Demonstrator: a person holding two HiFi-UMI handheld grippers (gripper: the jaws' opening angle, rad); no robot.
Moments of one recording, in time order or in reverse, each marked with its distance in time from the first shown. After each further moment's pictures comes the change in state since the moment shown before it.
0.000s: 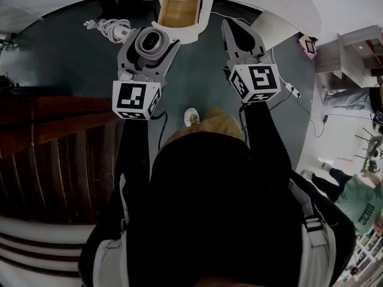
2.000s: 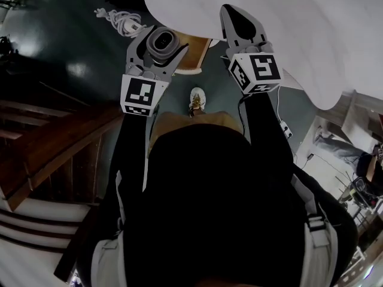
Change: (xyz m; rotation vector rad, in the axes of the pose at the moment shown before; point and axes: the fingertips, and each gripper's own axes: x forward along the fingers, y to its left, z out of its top) left arm 0.243 0.110 -0.100 0.013 0.232 0.089; right arm 0.290 -0.128 -0.063 0.060 0.070 0.272
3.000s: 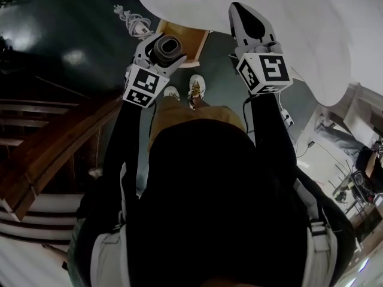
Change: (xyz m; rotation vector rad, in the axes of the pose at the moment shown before) left arm 0.036 -0.033 -0.122 0.018 0.324 -0.247; right arm 0.002 -0.038 -0.043 0.055 0.091 -0.034
